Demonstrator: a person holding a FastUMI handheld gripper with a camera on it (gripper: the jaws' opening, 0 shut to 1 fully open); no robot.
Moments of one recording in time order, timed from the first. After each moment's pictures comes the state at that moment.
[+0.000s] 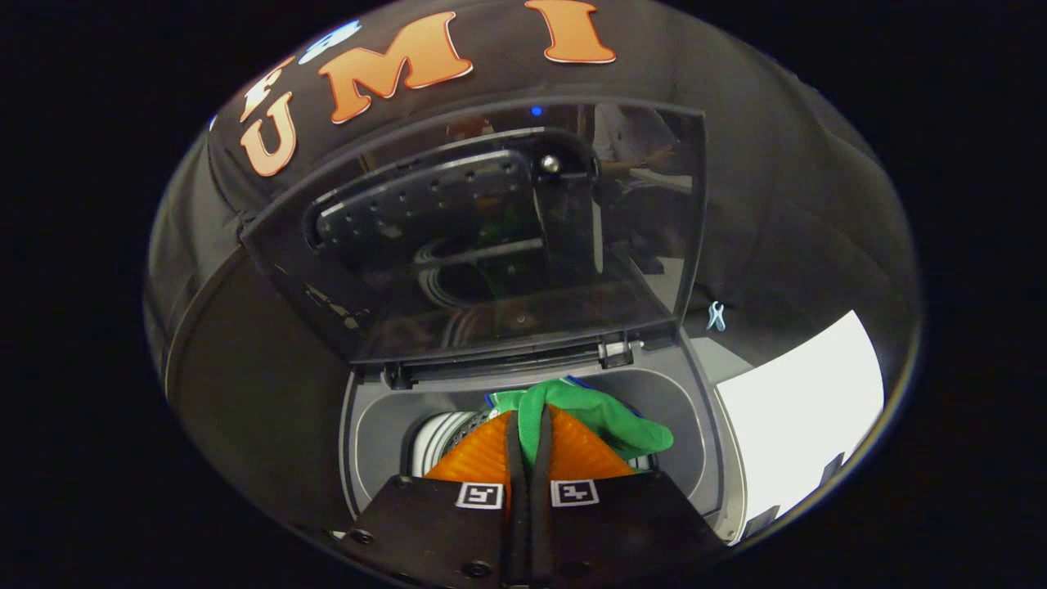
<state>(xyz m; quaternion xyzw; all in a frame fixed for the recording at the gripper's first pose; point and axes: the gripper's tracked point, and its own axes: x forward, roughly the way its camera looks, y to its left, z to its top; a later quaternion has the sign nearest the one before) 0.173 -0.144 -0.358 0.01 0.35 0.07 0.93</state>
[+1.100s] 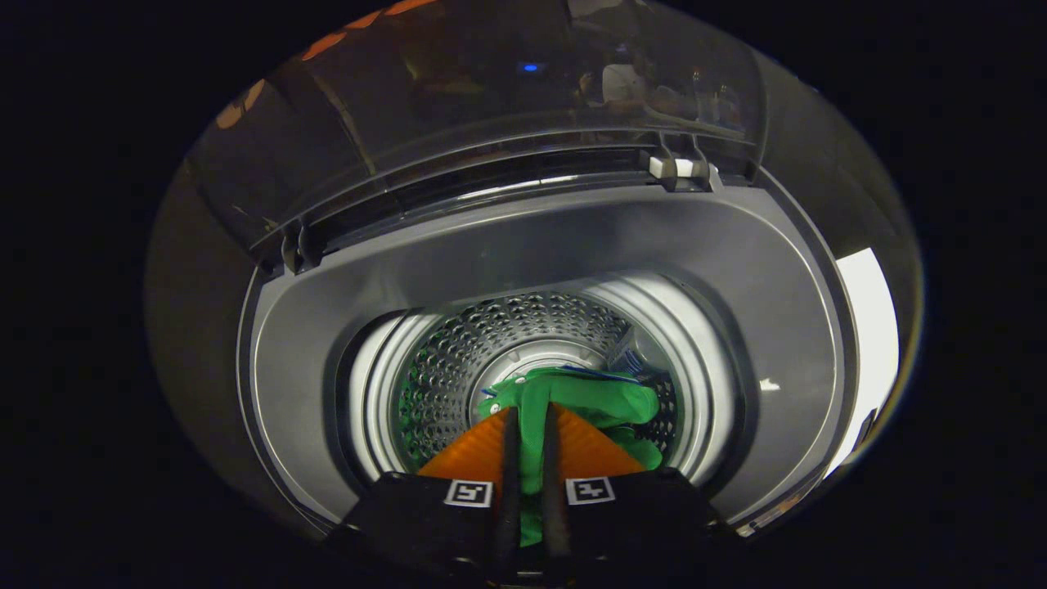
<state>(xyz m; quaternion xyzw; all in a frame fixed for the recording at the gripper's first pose) 0.152 -0.137 -0.503 0.00 0.48 0.03 0.88</state>
